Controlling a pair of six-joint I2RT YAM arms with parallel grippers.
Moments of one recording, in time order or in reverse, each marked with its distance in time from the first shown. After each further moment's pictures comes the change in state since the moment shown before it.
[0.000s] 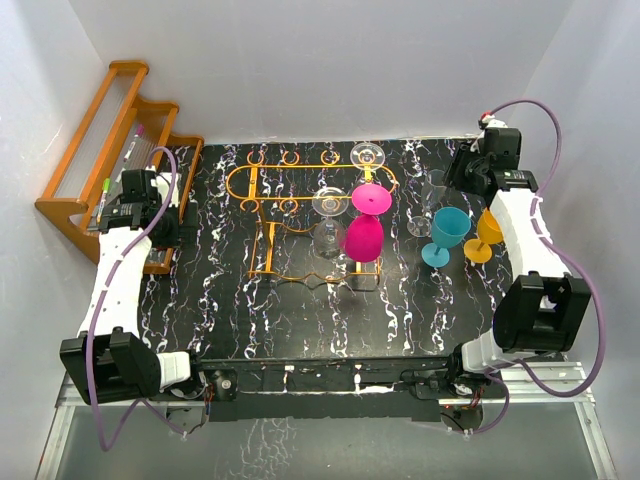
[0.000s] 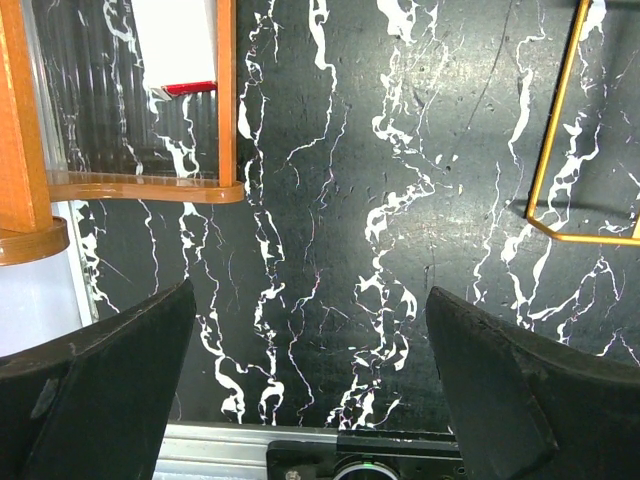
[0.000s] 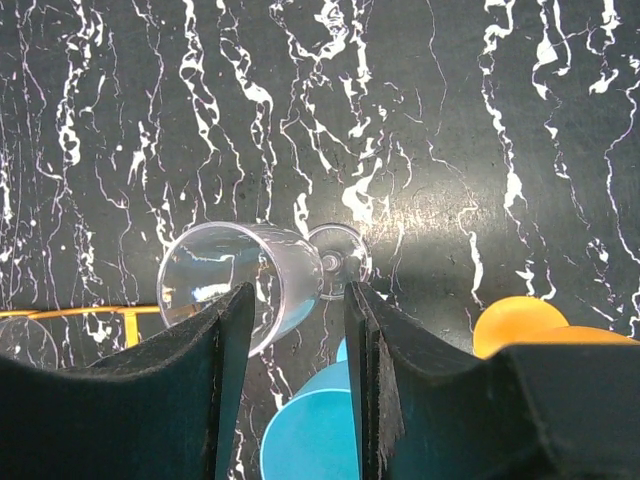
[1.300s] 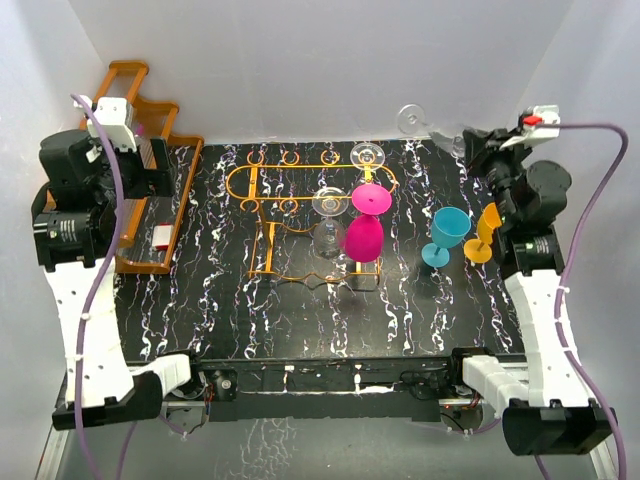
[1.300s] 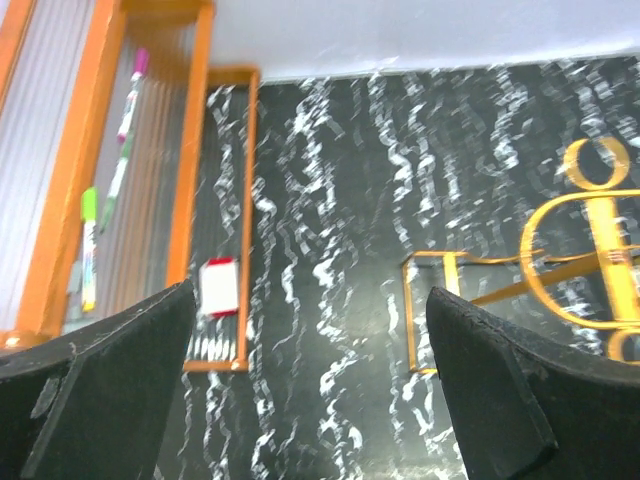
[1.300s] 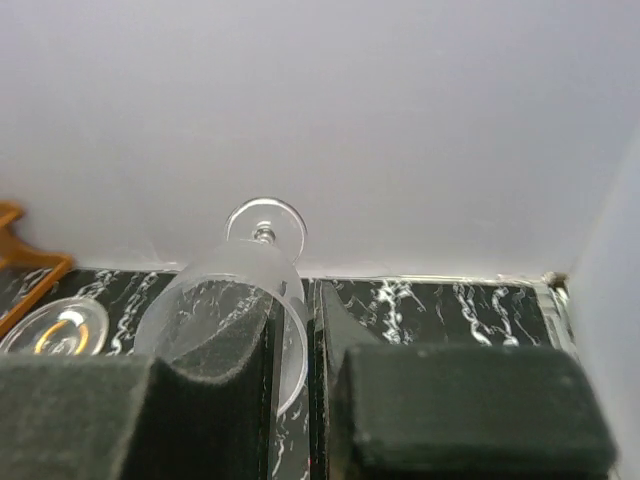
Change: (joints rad) left arm 0.001 -0.087 0.557 -0.032 0.145 -0.036; right arm 0.089 -0.493 -0.171 0.489 0.031 -0.079
